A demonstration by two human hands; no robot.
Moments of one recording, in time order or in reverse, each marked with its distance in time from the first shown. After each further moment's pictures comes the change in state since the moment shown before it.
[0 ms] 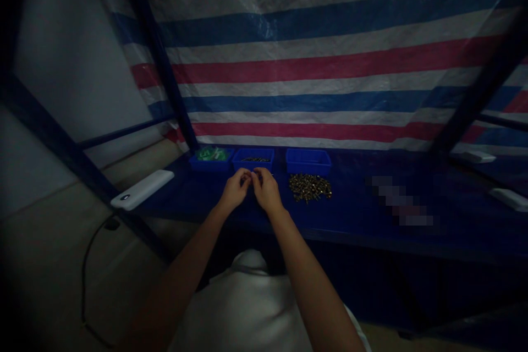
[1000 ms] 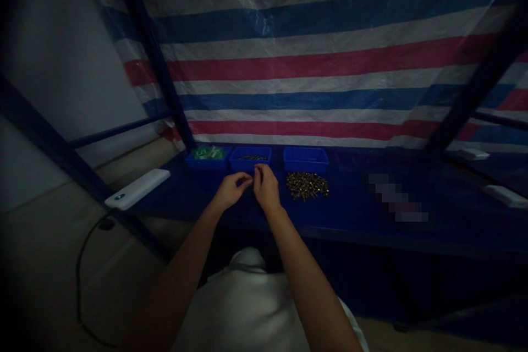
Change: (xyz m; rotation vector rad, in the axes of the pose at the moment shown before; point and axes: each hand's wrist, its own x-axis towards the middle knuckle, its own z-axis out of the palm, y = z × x) left_hand -0.003 0.014 -0.007 -0.072 -0.113 -0.034; right_hand 0.000 -0.004 -0.005 -0.027 0.136 -0.043
